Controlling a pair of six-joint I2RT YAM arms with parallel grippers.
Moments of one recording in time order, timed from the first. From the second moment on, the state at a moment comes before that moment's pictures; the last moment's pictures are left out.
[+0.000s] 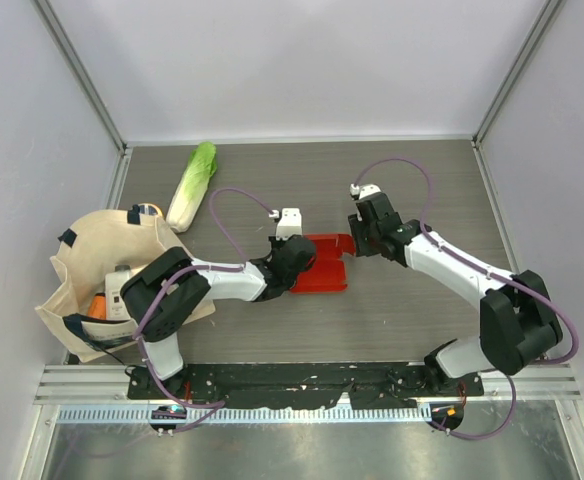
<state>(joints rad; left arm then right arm) -0.92 1.79 0.88 0.29 -0.74 -0.52 0.51 1.42 0.94 -0.41 0.22 0.19</state>
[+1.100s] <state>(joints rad) -0.92 1.79 0.88 0.33 -0.74 -0.47 0.56 1.51 0.95 -0.34 0.10 0.63</state>
